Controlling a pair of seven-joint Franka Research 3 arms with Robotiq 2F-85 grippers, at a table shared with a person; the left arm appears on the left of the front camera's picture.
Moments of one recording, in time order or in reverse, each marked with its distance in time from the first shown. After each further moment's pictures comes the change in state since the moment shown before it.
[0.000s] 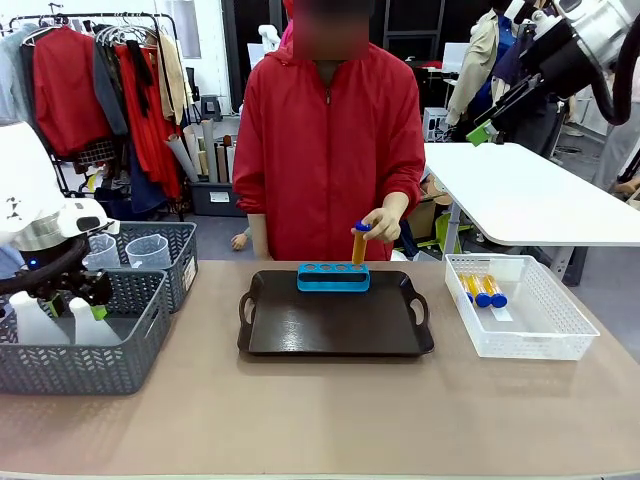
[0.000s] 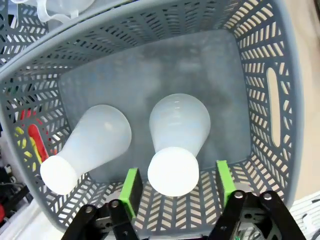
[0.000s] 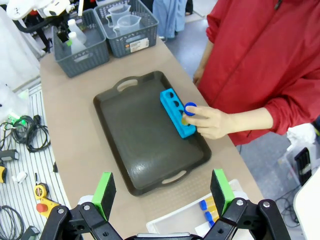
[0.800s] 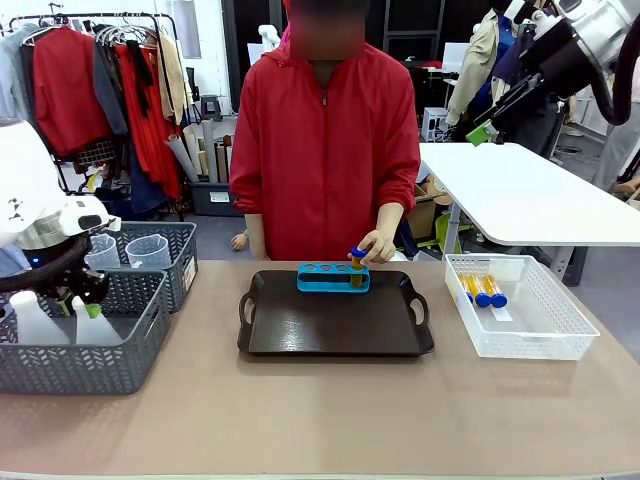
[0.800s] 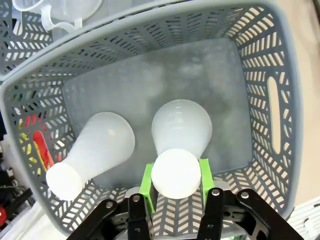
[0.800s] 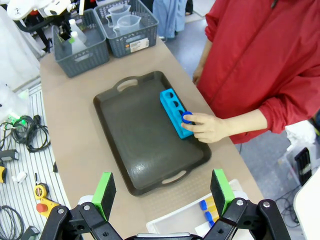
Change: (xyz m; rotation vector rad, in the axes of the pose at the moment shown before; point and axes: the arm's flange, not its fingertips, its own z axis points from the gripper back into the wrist) left arm 0.004 0.000 0.002 0.012 -0.026 -0.007; right arm 0.000 0.000 0.000 0.000 0.000 0.000
